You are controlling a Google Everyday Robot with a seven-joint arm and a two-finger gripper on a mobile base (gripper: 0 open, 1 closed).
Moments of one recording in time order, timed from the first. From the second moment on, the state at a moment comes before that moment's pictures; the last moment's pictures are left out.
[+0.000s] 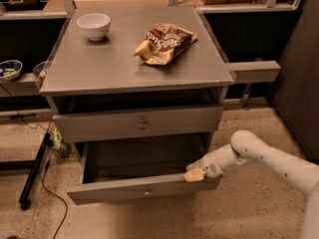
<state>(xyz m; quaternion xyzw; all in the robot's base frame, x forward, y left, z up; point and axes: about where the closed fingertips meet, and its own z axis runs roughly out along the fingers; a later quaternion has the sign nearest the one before) 0.543 -0.122 0.454 -0.40 0.82 0.37 0.16</state>
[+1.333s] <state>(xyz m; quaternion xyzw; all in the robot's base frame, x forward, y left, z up) 0.543 -0.122 0.454 -0.40 0.82 0.37 0.16</state>
